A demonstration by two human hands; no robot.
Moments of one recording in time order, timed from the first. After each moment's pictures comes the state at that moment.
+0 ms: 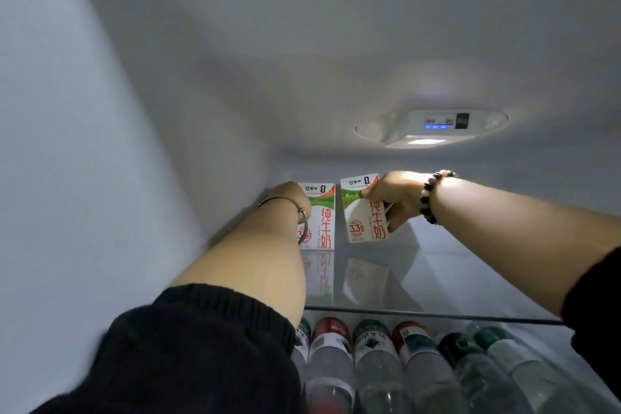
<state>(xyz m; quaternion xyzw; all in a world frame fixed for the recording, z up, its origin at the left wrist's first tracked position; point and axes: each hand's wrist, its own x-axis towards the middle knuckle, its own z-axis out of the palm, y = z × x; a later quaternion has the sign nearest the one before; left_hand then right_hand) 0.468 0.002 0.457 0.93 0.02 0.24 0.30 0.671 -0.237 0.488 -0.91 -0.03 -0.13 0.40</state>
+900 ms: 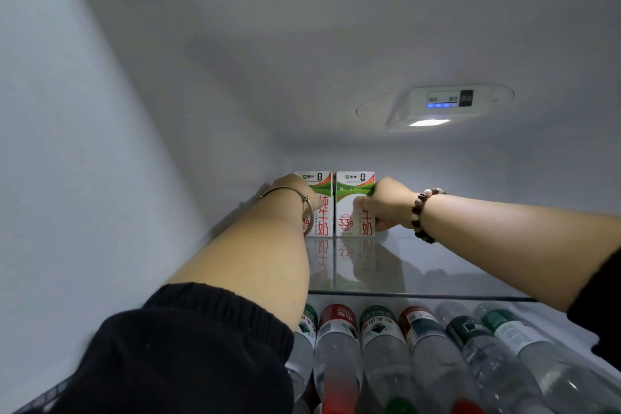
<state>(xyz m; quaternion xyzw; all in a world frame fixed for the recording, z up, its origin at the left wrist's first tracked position) 0.478 0.002 0.454 0.93 0.03 0.20 0.30 0.510 -0.157 0.444 -0.91 -0.09 -0.15 0.38</state>
